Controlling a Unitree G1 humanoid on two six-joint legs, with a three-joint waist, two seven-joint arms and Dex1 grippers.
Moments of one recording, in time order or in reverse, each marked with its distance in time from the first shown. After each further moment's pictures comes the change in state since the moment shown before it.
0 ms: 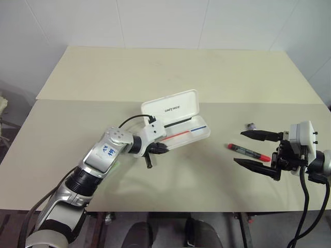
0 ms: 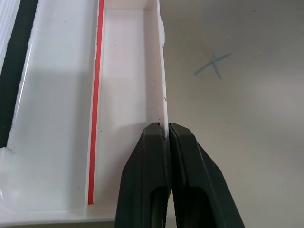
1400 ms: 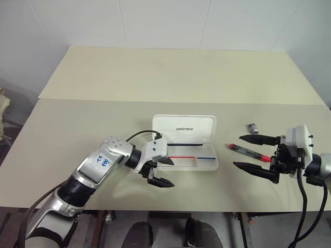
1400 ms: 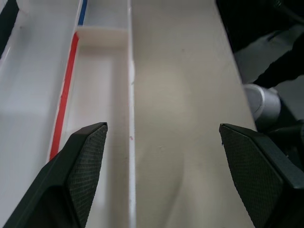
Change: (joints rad) left arm 0.088 0.051 -0.024 -0.062 -0.098 -0.098 -0.204; right arm 0.015 0.008 0.019 0.029 -0.017 -0.015 0.020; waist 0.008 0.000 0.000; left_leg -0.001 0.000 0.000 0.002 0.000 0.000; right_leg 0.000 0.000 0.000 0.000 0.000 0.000
